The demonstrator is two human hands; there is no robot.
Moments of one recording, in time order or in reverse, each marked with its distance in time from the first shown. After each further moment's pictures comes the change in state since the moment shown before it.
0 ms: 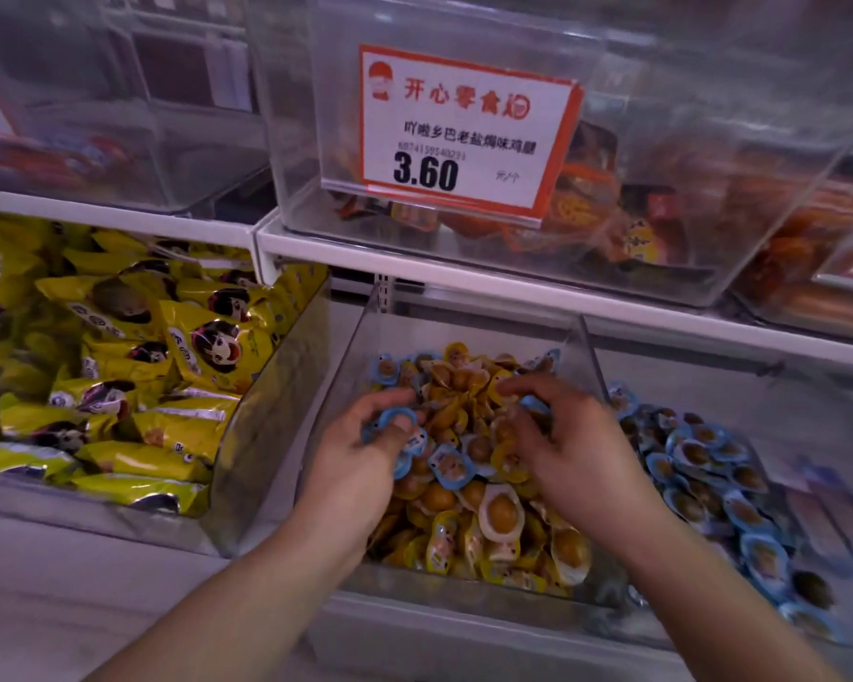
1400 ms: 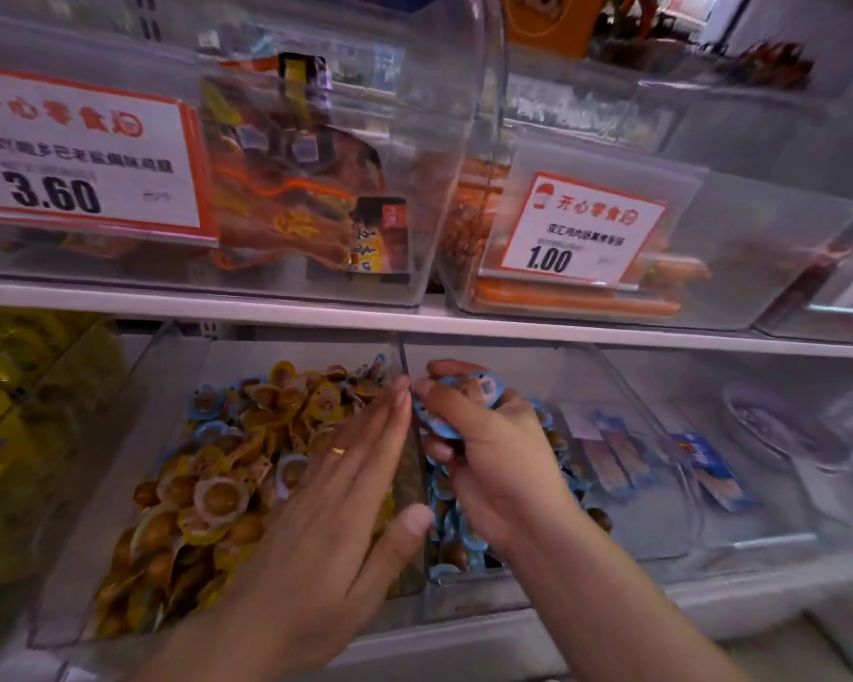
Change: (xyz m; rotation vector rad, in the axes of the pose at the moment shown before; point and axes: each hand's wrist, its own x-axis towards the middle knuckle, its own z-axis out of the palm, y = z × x) left_hand -0.050 0.010 0.082 0.789 -0.574 0.848; right_hand -0.023 0.019 -0.062 1.269 0.292 0.442
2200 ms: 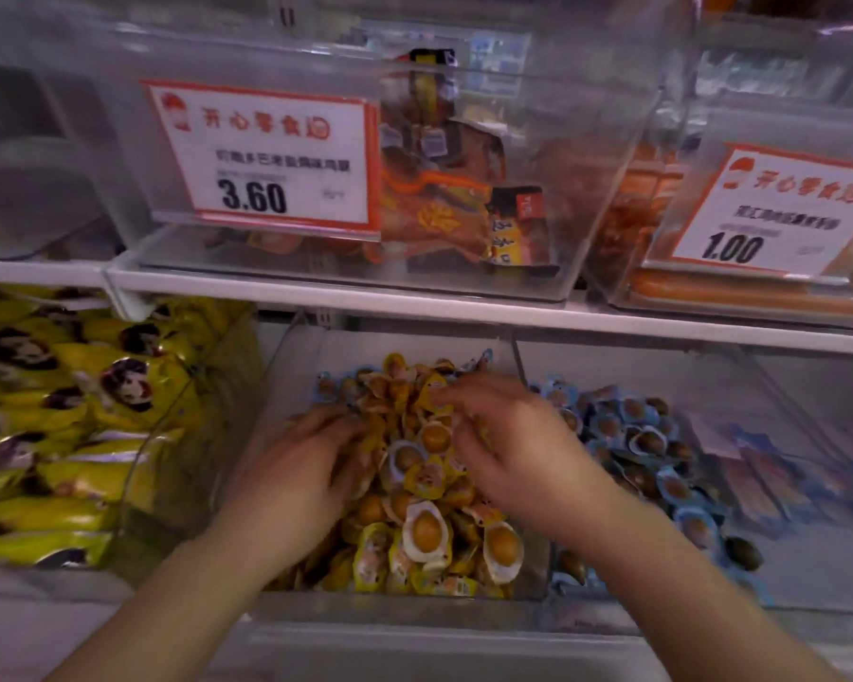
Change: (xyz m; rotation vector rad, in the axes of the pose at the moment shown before) left_hand -0.029 -0.099 -0.059 0.378 -0.084 -0.433; right_hand 0.013 0.025 0.026 -1.341 -0.496 -0.666
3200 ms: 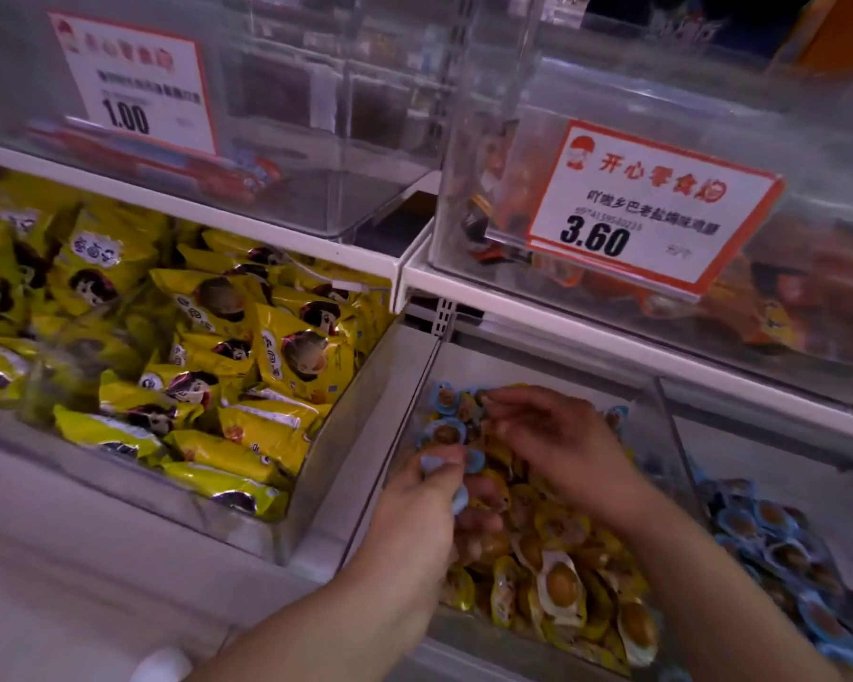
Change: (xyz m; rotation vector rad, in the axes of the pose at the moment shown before) left_hand -0.032 0.036 -0.021 -1.672 0.202 -0.819; right_hand 0.070 -0.030 0.057 0.414 -0.219 0.167
